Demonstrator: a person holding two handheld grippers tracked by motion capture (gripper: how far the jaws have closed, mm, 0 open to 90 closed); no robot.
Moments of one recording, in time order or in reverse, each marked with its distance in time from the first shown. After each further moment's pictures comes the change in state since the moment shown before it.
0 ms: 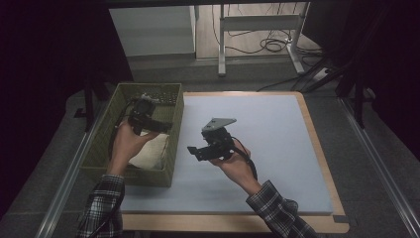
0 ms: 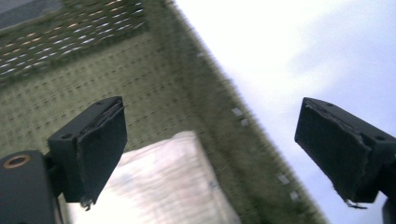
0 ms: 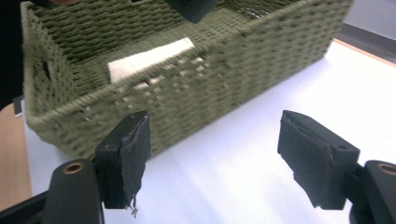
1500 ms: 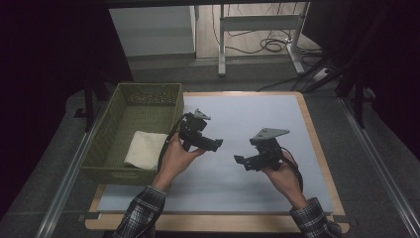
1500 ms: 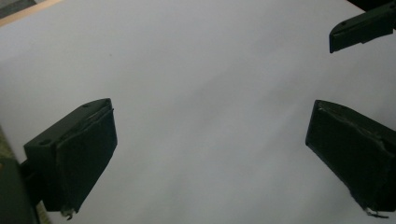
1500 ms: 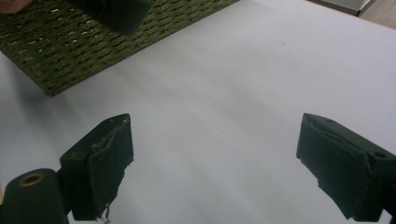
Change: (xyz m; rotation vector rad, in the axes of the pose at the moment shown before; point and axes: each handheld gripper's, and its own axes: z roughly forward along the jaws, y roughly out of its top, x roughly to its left) left arm -0.128 0.013 0.054 -0.059 -0.181 0.124; right arm -0.067 -0.081 -0.084 0.040 -0.088 0.063
